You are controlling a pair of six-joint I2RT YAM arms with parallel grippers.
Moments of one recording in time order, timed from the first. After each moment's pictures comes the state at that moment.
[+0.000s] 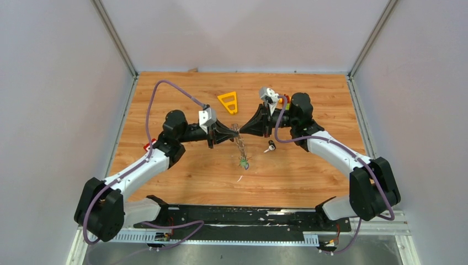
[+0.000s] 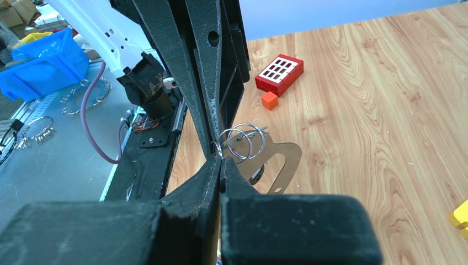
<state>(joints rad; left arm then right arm) -0.50 1.18 0.69 0.49 0.94 -0.02 0.47 1.41 0.91 0.50 -1.15 0.20</state>
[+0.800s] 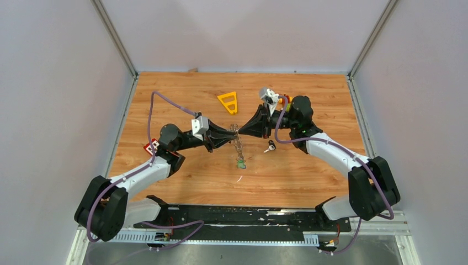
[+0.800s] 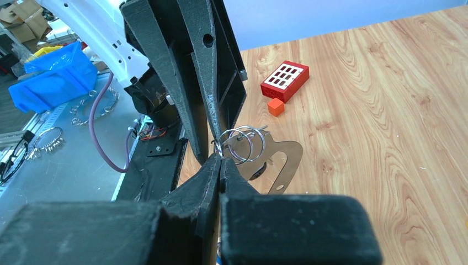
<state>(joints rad) -0.50 1.18 0.51 0.94 0.89 -0.15 0.47 1.42 0.88 0.62 -1.14 0.31</state>
